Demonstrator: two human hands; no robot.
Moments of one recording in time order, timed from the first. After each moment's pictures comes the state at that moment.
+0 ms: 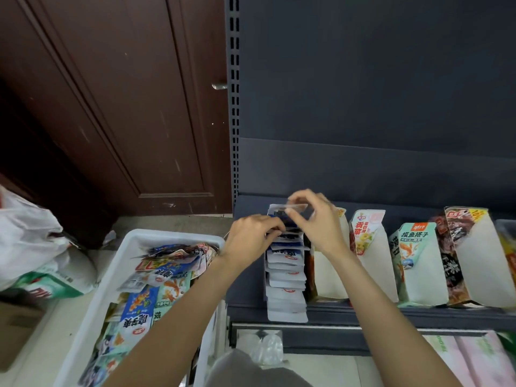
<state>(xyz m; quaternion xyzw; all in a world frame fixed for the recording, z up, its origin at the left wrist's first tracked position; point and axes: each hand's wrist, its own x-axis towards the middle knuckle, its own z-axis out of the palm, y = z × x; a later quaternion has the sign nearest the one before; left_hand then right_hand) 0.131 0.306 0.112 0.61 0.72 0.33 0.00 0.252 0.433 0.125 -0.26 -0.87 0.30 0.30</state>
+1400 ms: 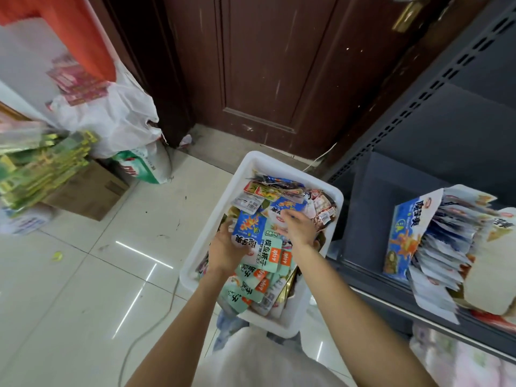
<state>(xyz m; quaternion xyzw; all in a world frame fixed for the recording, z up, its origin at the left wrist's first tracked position) 0.040 0.033 -0.037 0.03 0.88 0.36 0.32 0.080 0.194 -0.035 -0.55 -0.54 0.63 0.05</state>
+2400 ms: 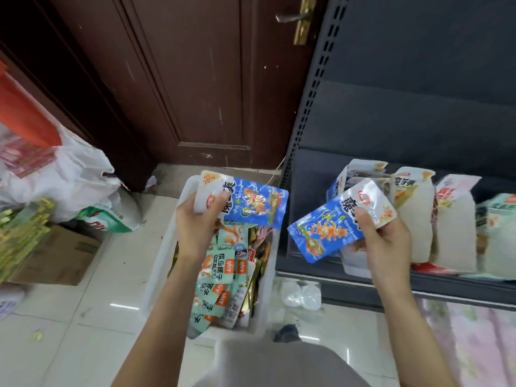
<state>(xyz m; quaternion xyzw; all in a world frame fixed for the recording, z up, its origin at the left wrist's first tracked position) 0.055 0.119 0.103 0.10 0.72 0.67 0.15 0.263 0.296 0.113 -0.41 -0.61 0.56 0.38</state>
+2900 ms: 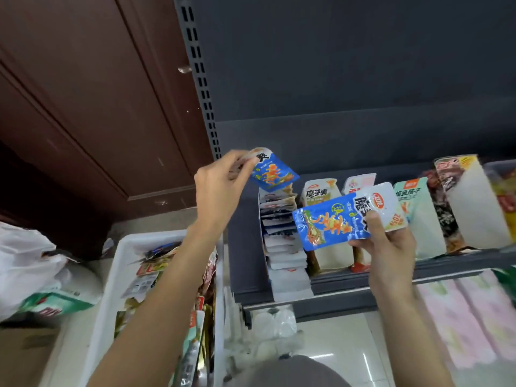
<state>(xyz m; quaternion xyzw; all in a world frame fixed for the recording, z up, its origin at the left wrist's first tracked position) 0.104 0.319 0.172 0.48 0.69 0.54 -0.05 0.350 0.372 0.135 -0.47 -0.44 0.54 0.54</state>
